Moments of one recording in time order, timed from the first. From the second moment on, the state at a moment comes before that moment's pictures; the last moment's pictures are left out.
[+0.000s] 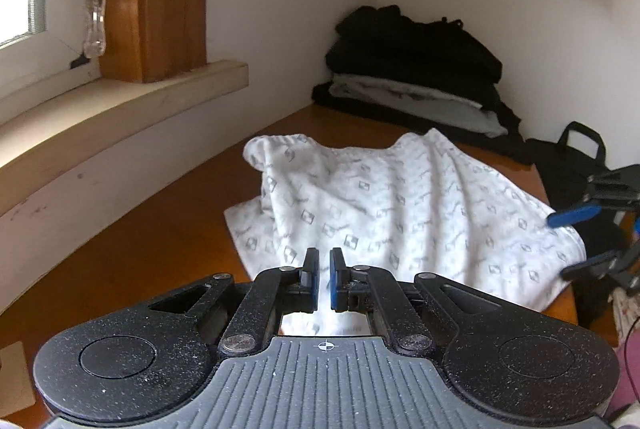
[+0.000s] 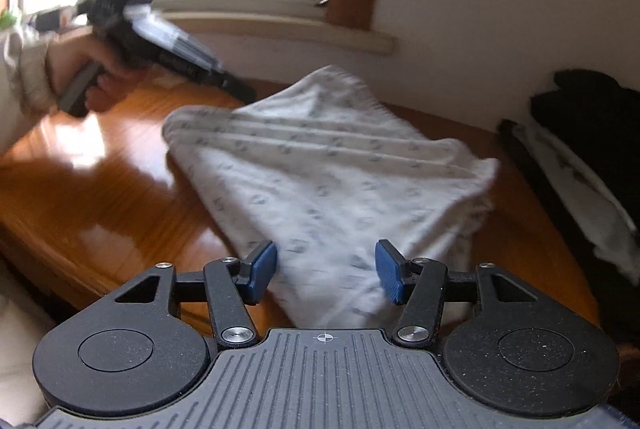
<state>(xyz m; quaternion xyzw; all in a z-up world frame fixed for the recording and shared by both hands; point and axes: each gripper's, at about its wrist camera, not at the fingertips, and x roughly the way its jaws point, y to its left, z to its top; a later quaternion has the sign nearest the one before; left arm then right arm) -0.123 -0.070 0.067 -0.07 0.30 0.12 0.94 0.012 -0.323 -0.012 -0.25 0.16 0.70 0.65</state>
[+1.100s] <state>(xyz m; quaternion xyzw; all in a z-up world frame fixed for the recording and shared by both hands) -0.062 0.003 0.059 -0.07 0.30 0.22 0.92 0.039 -0.318 -0.029 -0.22 0.17 0.69 0.66</state>
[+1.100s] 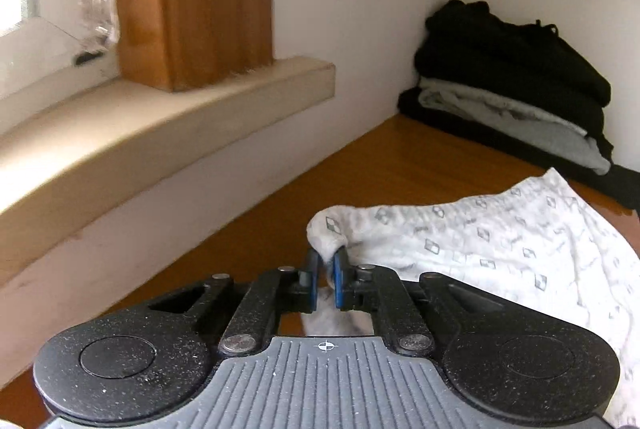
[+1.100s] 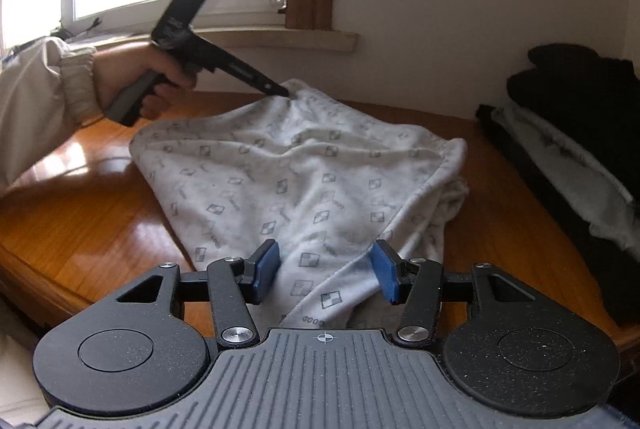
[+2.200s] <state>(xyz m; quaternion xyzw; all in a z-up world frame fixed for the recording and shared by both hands) -0.105 -0.055 0.090 0.02 0.30 0.20 0.93 -0.005 -0.315 -0.029 -0.26 0.12 0.73 0.62</state>
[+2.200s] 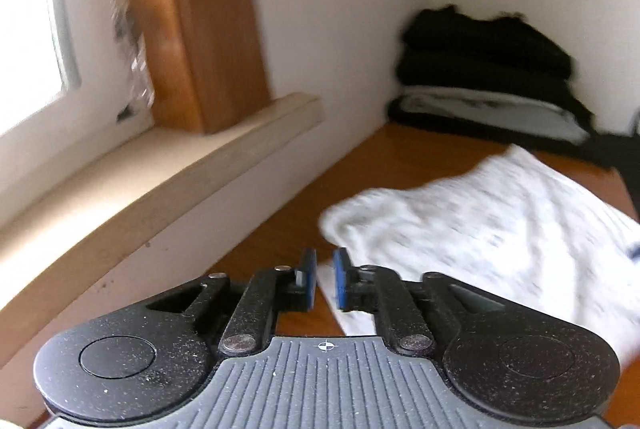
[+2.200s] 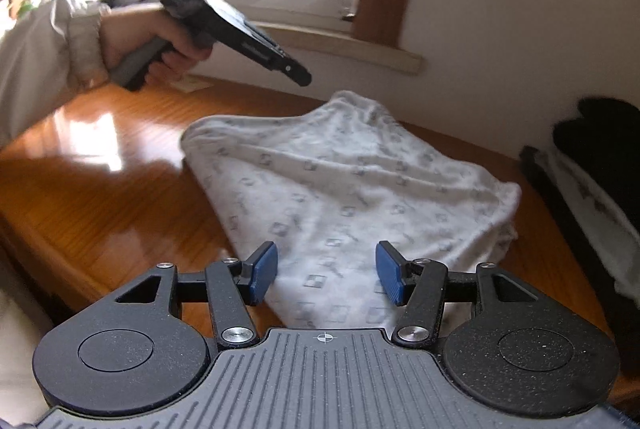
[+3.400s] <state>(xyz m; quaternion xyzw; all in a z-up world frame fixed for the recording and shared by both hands) -0.123 -0.172 0.056 0.19 0.36 0.10 0.91 -0.043 -0.298 -0.035 -0.36 0.04 0.69 0.63</state>
